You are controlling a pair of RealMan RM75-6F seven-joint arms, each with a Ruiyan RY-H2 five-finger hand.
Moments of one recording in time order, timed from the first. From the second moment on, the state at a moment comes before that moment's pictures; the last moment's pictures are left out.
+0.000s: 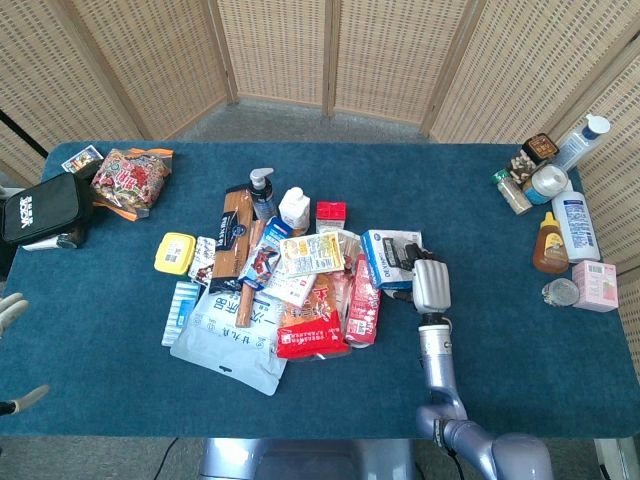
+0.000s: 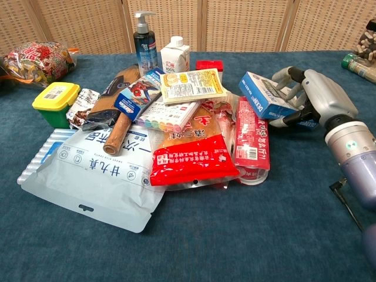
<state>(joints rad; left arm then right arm) 0.00 -0.81 0.09 -1.75 1.73 1.63 -0.36 0.62 -2.19 0.31 -0.50 -1.34 1.29 0.31</state>
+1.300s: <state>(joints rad) 0.00 -0.81 0.10 -1.74 1.77 1.64 -0.37 0.58 -1.82 0.38 -1.15 -1.41 1.56 0.02</state>
